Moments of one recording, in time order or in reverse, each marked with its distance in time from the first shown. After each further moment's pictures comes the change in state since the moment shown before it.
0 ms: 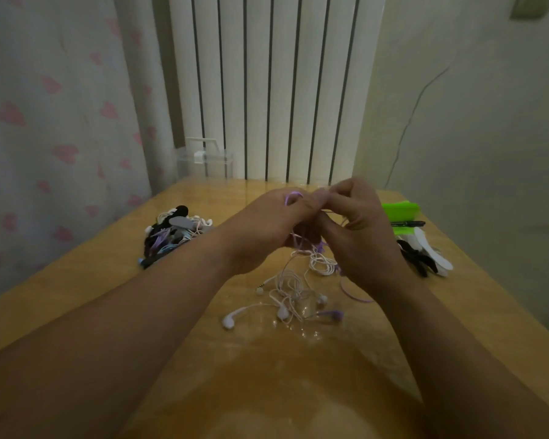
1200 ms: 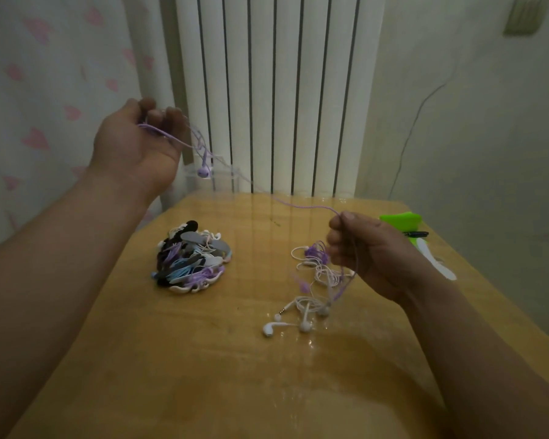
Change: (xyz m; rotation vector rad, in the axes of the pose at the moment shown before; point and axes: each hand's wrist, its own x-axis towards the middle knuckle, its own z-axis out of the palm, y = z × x) left_hand -0.001 0.053 -0.154 -1.203 0.674 0.378; right_hand 0.006 0.015 -0.023 0.976 -0.259 0.614
